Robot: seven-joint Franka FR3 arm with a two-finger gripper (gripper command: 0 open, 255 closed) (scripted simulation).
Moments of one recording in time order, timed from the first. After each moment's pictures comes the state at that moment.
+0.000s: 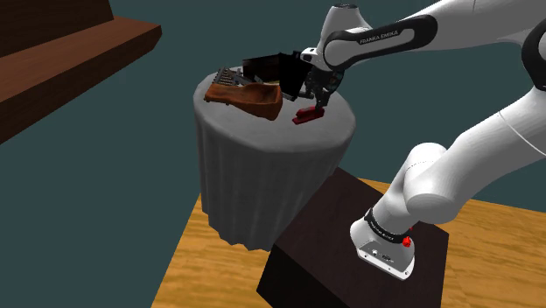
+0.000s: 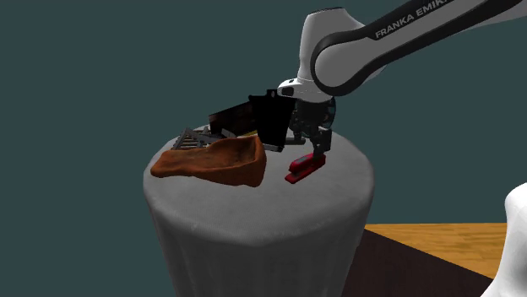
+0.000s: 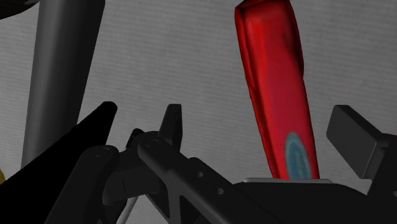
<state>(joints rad) 0.16 -0.31 -0.48 -2.38 -0.25 2.17 -1.17</state>
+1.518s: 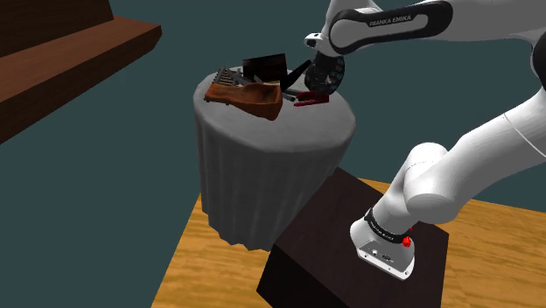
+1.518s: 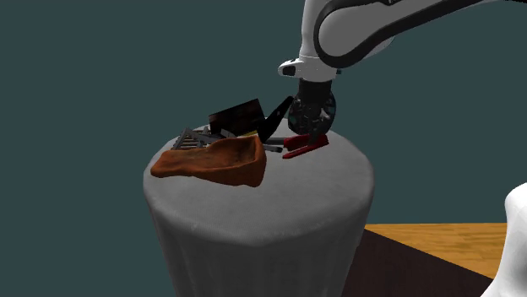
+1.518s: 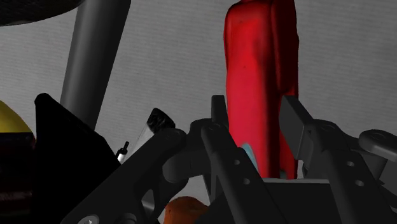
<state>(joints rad) 0.16 -0.35 -0.46 -2.30 -0.24 2.04 -1.17</state>
